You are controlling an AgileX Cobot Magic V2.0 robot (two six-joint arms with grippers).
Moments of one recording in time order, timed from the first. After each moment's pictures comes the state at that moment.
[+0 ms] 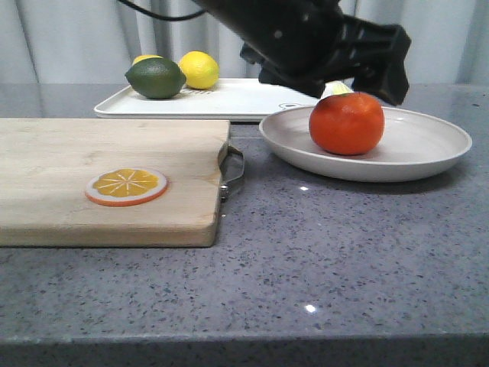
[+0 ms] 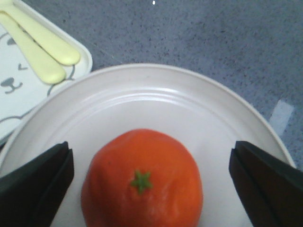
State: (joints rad) left arm -0.76 1.91 -1.47 -0.88 0.26 0.79; right arm 0.10 0.39 -0.60 0.07 0.60 0.08
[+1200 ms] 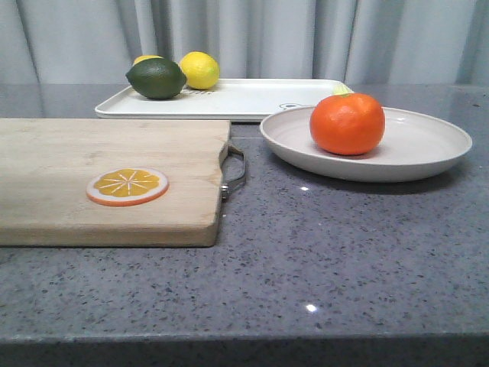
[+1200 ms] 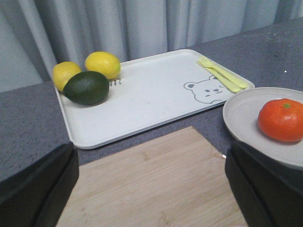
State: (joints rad) left arm -0.44 0.84 -0.58 -0.83 0.04 0.80; right arm 0.10 0.39 -0.60 0.03 0.60 0.08
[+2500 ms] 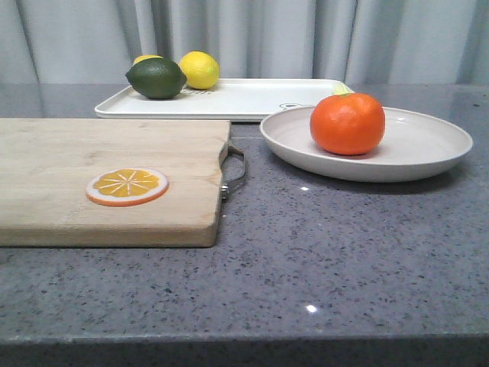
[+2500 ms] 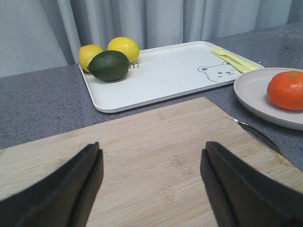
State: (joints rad) left arm -0.39 0.54 -0.33 -0.83 0.04 0.80; right arm 0.10 0.82 -0.69 0.09 0.51 0.08
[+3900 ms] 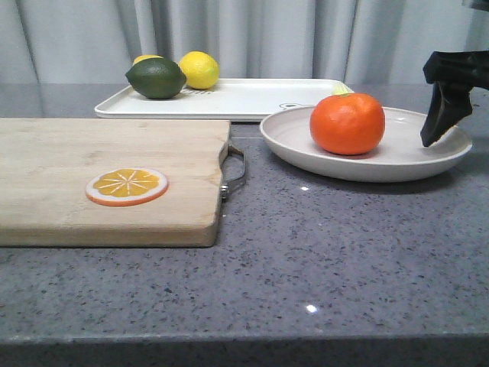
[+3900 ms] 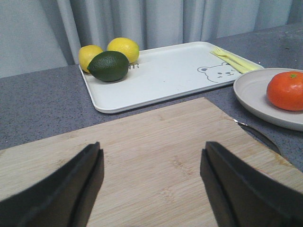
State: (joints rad) left arm -0.39 0.54 -0.33 -0.83 0.04 0.80; right arm 0.10 1.49 -0.94 0.21 0.46 0.08
